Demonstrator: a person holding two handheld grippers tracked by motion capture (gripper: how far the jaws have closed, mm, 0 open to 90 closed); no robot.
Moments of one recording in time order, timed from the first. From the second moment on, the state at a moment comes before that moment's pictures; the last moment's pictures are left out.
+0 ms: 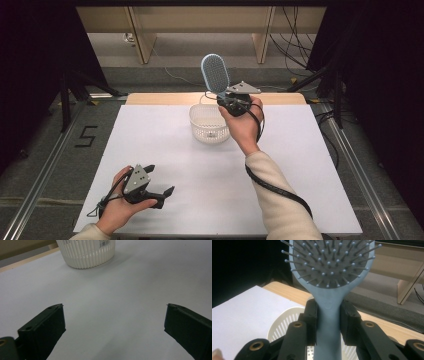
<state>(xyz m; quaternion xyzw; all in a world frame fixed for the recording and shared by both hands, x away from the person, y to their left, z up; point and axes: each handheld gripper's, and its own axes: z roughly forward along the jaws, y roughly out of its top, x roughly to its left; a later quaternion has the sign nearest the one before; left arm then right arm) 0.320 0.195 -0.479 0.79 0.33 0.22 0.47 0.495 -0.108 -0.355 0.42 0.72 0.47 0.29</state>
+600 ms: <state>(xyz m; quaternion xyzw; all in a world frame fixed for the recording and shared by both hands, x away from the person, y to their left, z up) 0.320 0.195 -0.479 0.79 0.33 0.22 0.47 0.499 -0.101 -0.355 0.41 0.72 0.47 0.29</state>
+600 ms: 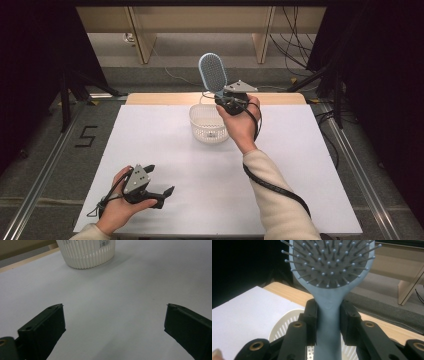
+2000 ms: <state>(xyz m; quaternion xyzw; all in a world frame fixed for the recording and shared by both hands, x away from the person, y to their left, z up) 0.320 0.196 -0.479 0.79 0.33 0.22 0.47 0.508 -0.090 -0.354 0.41 0.73 0.47 0.30</state>
